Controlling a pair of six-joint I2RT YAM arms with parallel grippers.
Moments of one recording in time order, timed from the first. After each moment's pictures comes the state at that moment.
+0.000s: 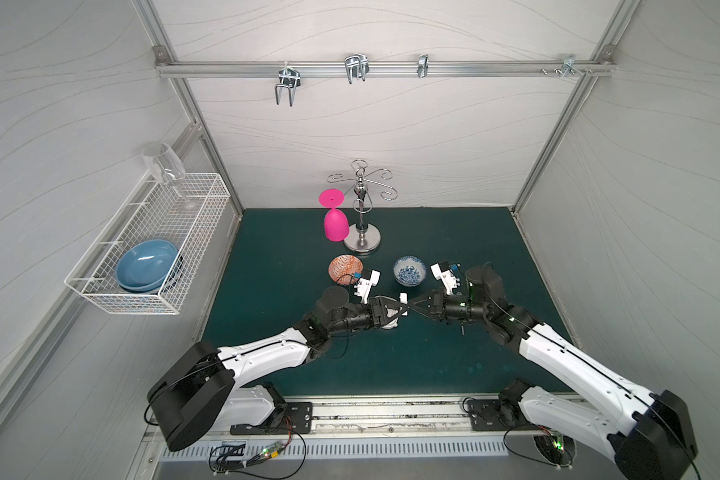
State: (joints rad) left arm -0.77 1.26 0.51 0.60 0.54 -1.18; right arm 0.63 0.99 0.69 -0.22 -0.62 0.94
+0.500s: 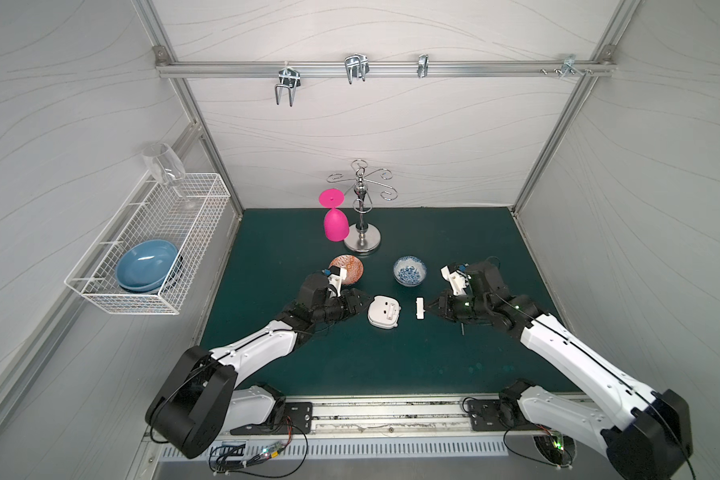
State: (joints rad) left arm -0.47 1.29 0.52 0.18 0.55 -0.90; right arm 0.55 1.04 0.77 -0.56 -0.47 0.71
